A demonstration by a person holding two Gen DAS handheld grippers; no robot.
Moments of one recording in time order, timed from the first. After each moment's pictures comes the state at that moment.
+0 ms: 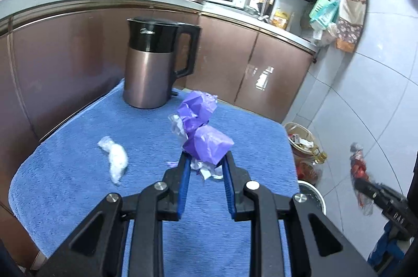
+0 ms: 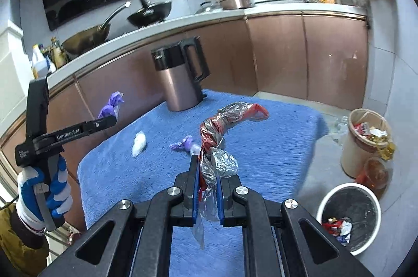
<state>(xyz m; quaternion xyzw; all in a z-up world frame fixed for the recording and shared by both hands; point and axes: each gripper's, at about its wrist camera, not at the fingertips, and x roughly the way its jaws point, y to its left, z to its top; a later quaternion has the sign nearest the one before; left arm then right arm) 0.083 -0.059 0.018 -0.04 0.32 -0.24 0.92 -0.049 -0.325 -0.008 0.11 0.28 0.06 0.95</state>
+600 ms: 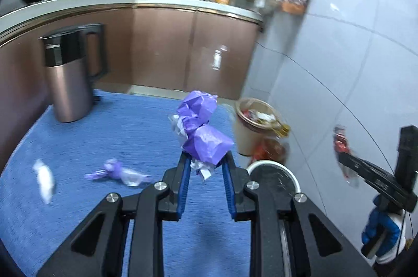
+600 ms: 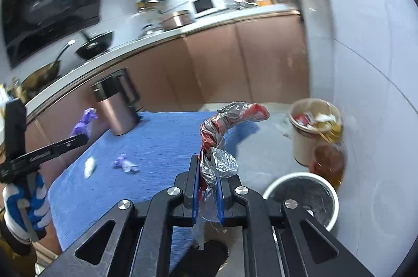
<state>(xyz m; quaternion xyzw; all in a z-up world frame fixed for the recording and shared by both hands) 0.060 -0.198 0.018 0.03 0.33 -0.36 0.87 -0.107 -0.449 -0.030 0.17 0.26 -0.07 0.95</state>
